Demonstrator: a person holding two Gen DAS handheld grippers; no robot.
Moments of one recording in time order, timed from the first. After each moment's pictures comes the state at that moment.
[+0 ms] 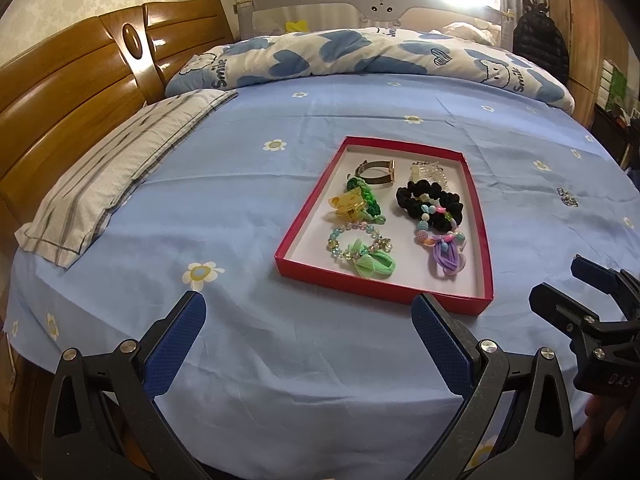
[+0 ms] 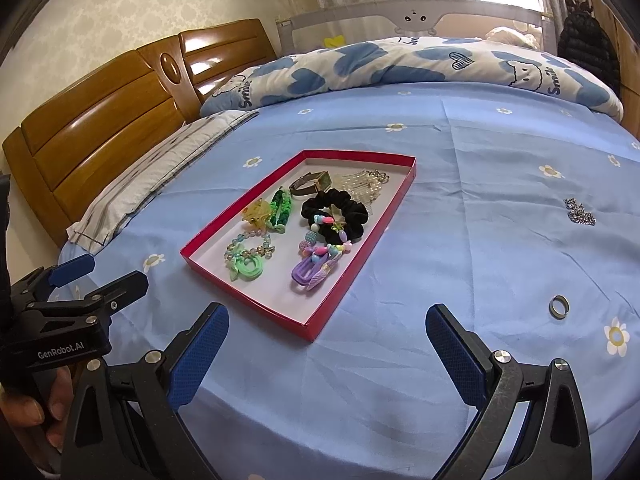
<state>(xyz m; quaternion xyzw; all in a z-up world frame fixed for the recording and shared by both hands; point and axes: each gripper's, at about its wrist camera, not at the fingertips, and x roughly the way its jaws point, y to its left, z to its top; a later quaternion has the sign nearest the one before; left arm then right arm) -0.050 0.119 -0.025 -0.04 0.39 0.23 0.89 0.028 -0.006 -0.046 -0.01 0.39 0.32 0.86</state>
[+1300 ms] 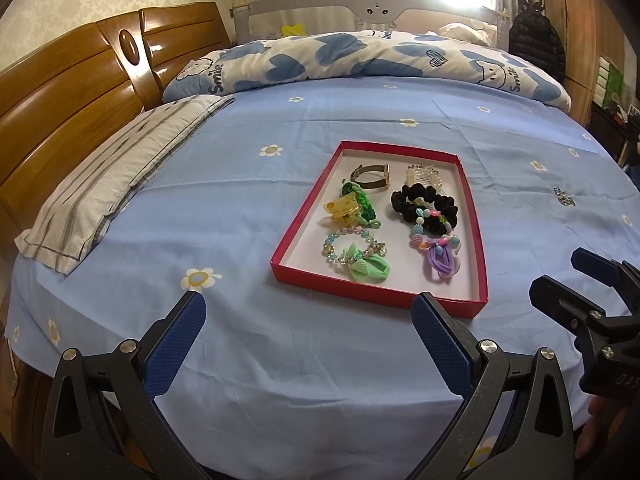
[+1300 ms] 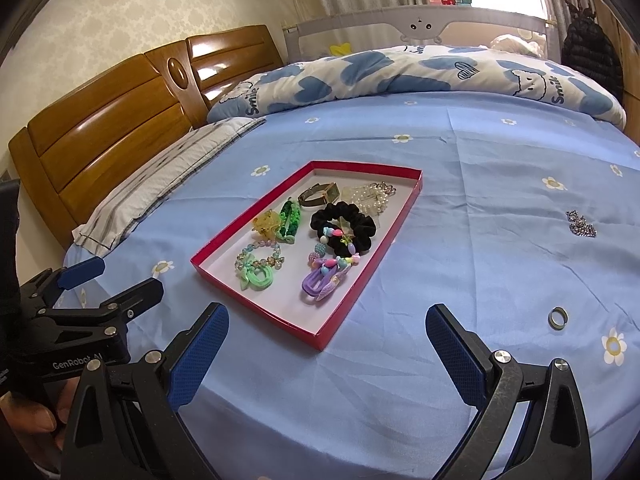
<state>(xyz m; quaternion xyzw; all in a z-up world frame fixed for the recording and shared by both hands) -0.048 0.114 -0.023 -0.04 0.39 0.23 0.89 0.025 -0.002 -0.036 -0.01 0.38 0.33 0.86</state>
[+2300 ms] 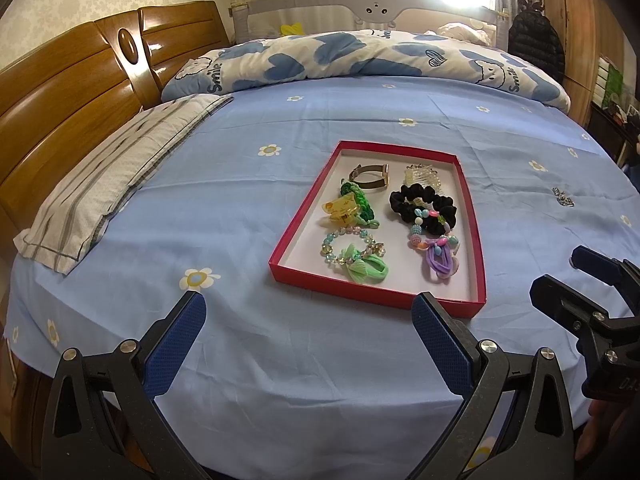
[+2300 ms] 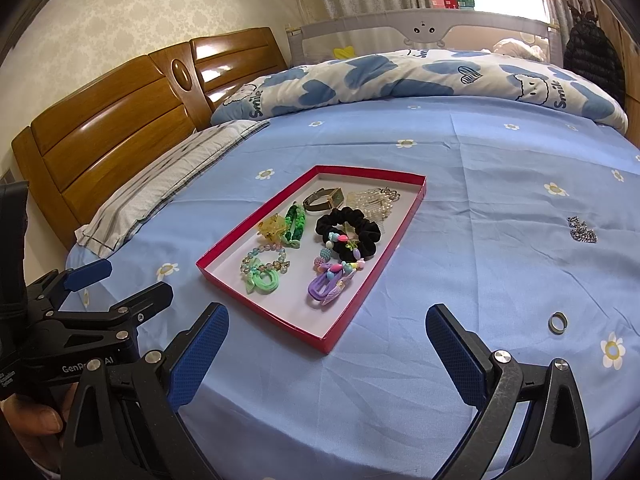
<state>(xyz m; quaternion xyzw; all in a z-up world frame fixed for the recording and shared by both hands) -0.048 0.113 -0.022 -0.04 0.39 0.23 0.89 0.023 0.002 -0.031 -0.01 0.38 0.33 0.86</state>
